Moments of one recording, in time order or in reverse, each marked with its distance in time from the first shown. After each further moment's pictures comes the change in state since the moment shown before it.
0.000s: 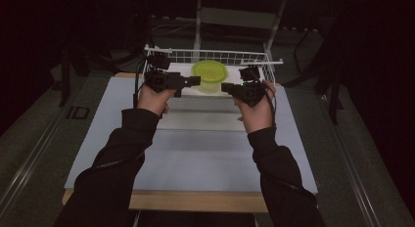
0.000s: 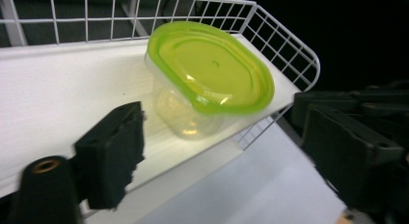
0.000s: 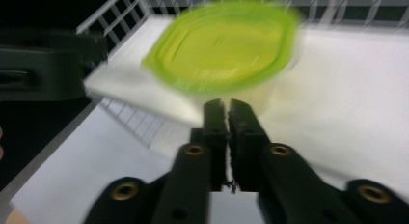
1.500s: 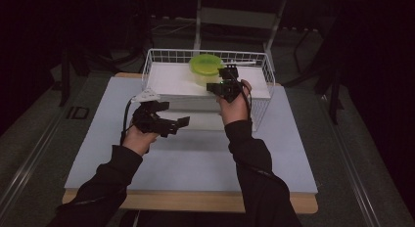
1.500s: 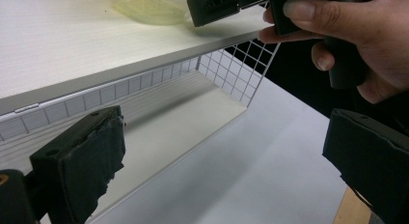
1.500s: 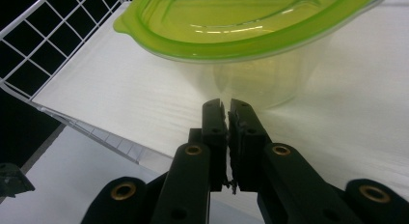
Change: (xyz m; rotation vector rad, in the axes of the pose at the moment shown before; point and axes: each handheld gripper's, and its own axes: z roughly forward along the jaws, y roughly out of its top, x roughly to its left) left arm 0.011 -0.095 -0.019 -0.037 -0.061 0.162; right arm 0.005 0.000 0.072 0.037 -0.040 0.046
